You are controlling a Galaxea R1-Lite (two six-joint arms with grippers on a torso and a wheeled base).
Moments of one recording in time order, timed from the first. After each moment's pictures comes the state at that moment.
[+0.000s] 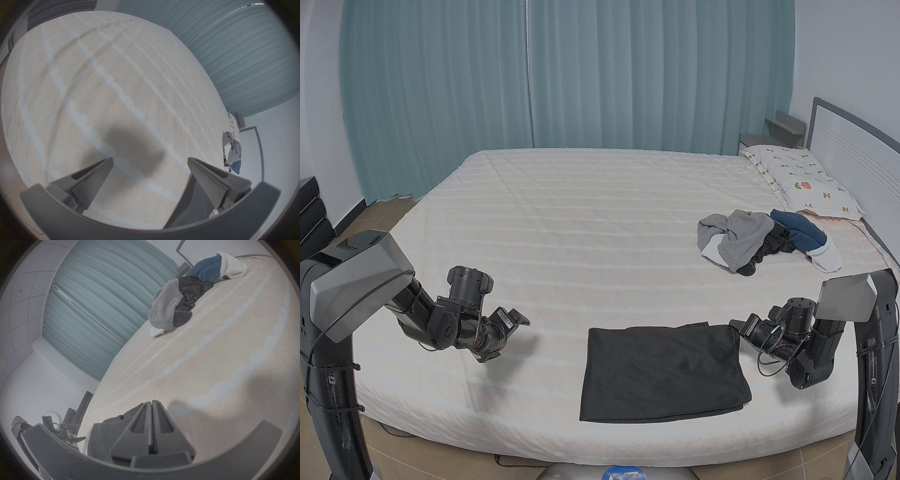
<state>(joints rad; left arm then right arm) -0.21 2.26 -1.00 -0.39 -0.11 -0.95 0.04 2.55 -0.73 -1.48 0.33 0.71</state>
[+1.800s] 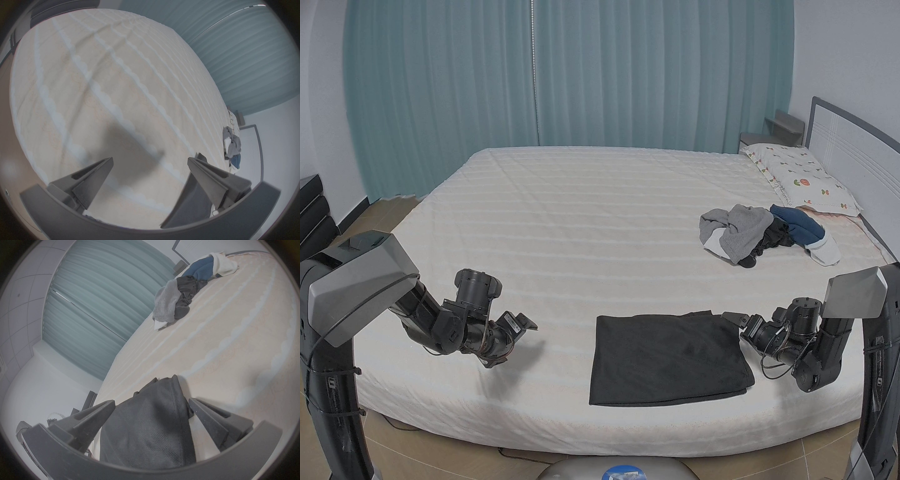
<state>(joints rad) -0.26 2.24 -0.98 -0.38 -0.10 -0.99 0.05 2.48 -0.62 -1.49 0.33 0.76</state>
